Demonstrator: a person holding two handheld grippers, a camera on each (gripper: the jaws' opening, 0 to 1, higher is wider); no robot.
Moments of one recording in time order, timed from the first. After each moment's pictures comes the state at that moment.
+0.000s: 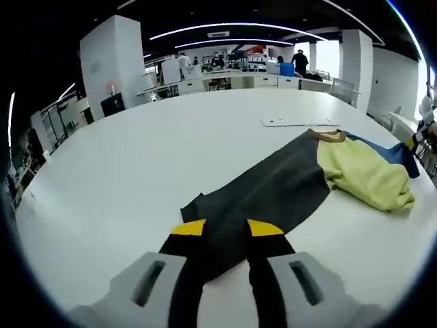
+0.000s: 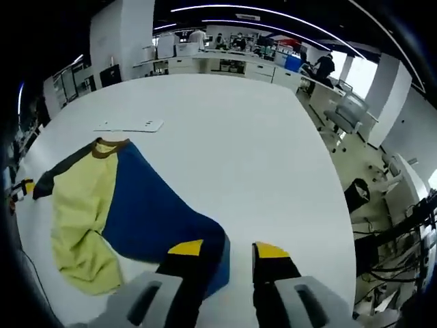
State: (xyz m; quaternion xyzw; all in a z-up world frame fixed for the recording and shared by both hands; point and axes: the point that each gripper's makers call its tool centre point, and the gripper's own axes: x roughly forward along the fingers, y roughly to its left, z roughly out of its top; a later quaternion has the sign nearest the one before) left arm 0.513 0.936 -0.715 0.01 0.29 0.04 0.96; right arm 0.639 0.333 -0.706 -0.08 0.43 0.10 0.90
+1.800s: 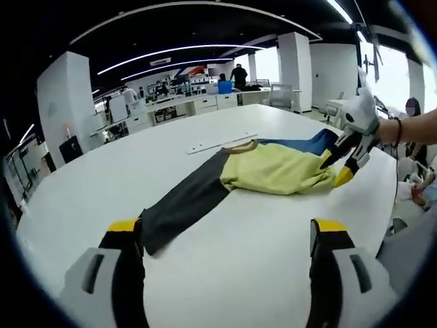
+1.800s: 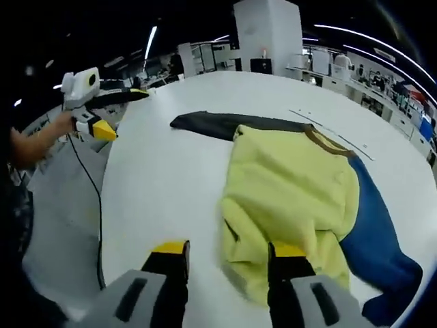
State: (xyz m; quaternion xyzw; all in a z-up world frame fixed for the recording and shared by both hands) left arm 0.419 0.819 -0.657 0.08 0.24 -0.13 0.96; right arm 0.475 0.582 -0.748 -0.19 0.37 0.51 0.75
